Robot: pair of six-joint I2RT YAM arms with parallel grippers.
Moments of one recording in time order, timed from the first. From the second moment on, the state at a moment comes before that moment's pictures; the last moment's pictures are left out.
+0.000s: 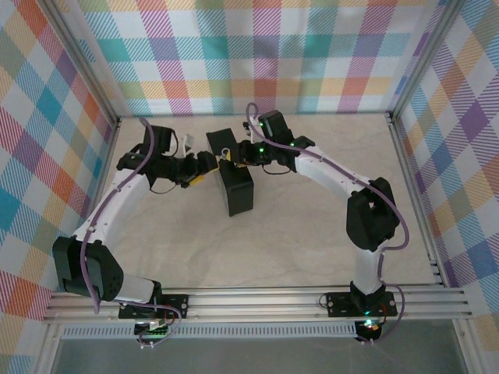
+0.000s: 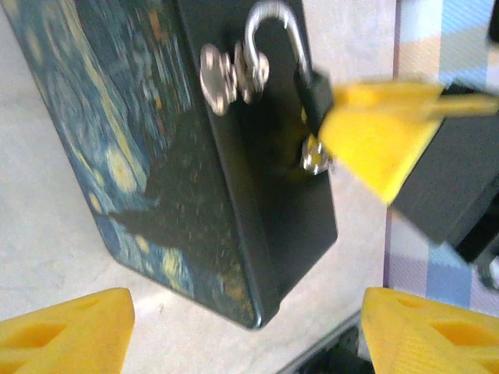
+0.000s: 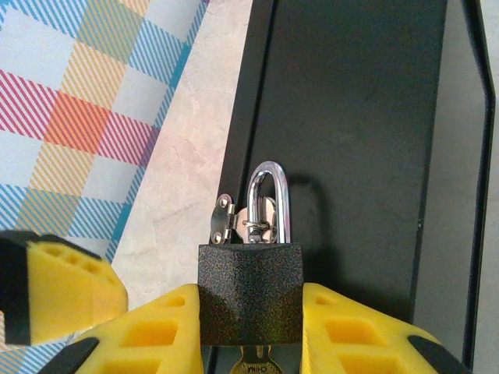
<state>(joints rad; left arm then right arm) -0.20 1.41 1.28 -0.75 0.58 -0.58 0.62 1.90 1.63 -0.38 -0.50 0.55</state>
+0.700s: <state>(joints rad) -0.18 1.84 1.58 -0.59 0.24 -0.69 0.63 1.93 1.63 -0.28 -0.47 0.58</state>
